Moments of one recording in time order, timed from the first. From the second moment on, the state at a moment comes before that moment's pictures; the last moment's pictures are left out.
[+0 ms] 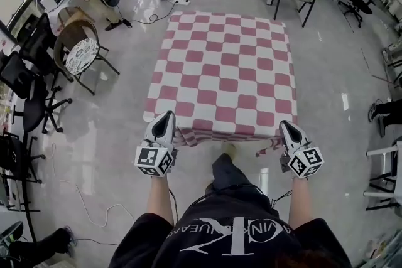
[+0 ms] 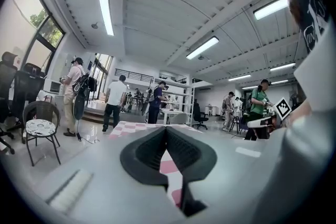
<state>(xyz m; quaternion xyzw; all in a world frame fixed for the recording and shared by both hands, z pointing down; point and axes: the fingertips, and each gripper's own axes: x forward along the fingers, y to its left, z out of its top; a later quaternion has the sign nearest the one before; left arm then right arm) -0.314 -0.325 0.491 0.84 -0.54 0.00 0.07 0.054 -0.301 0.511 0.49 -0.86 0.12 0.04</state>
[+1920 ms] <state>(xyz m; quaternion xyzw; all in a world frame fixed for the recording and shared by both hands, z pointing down) -0.312 -0.557 0.567 0.82 -0.55 0.08 0.14 0.092 -0.626 0.678 0.47 -0.79 0.22 0.32</state>
